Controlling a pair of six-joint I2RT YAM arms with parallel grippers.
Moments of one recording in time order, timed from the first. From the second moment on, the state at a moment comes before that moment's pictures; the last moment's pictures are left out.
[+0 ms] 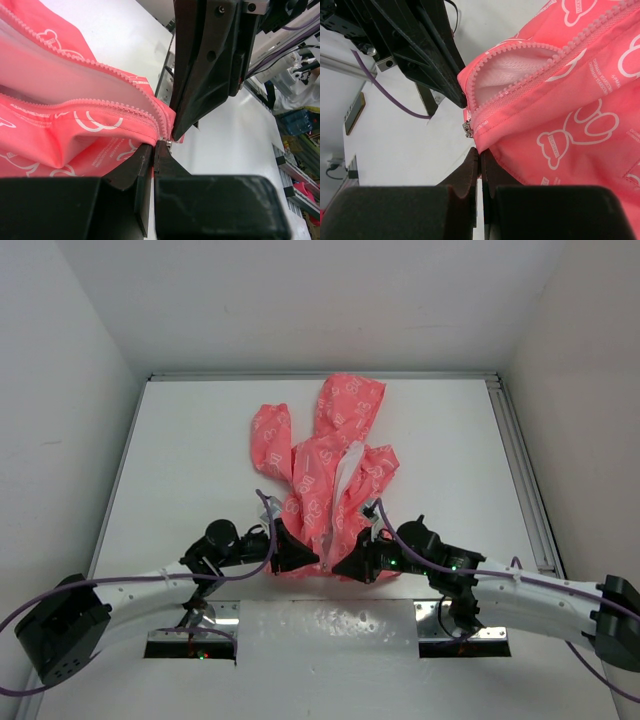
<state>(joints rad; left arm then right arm) -0.78 0.92 0.09 0.77 0.59 -0.63 1.06 0.81 0.27 0.18 -0.21 0.67</state>
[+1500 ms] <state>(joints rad) -0.77 1.00 0.08 0.90 0.70 -0.69 1.06 0.77 0.28 0.18 -0.19 0.65</state>
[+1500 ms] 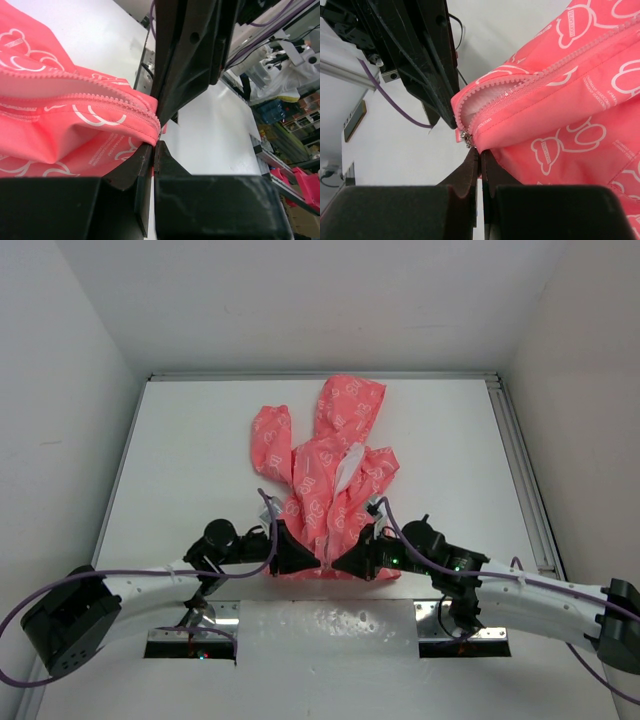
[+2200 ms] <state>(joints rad) -0.79 0.88 0.09 0.74 0.59 -0.65 1.06 0.75 0.25 0.26 -0.18 0.69</state>
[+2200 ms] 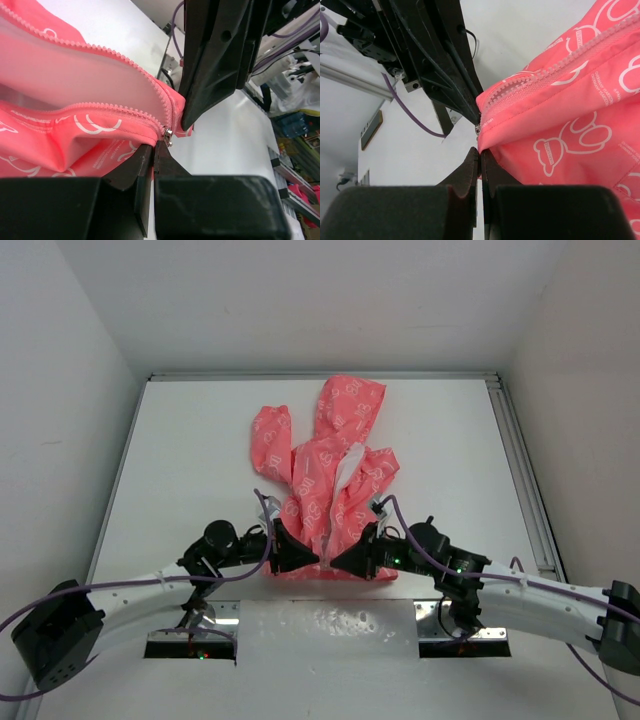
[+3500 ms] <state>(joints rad) -0.82 0.84 0.11 0.63 0.45 -0.60 1.06 0.99 0.49 0.05 -0.02 0.70</state>
